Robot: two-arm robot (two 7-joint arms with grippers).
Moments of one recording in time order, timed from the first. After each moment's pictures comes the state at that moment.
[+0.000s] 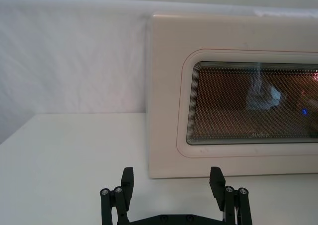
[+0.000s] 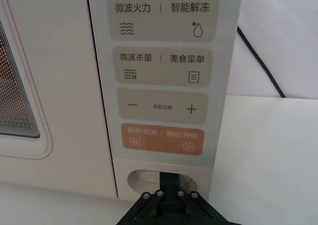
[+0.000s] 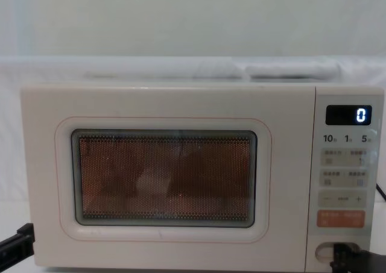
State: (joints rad) left arm 0.27 0.24 0.04 -1.85 -0.25 -0.02 -0.02; right arm 0.14 -0.02 -0.12 -1.29 0.00 -0.10 0.05
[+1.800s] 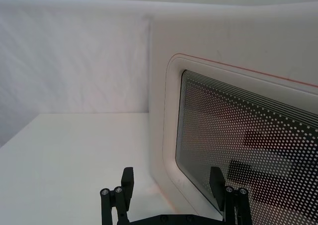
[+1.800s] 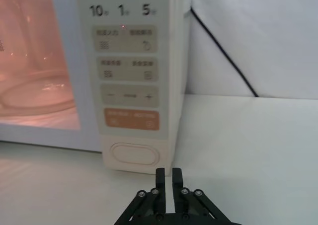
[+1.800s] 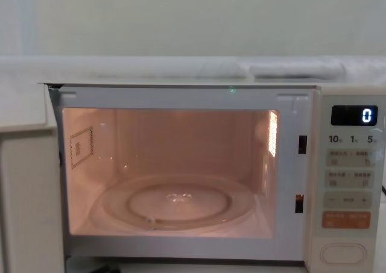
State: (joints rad) left arm 0.27 0.24 0.04 -1.85 -0.25 -0.02 -0.02; right arm -0.07 0.07 -0.07 -1.54 0.07 -0.09 0.11
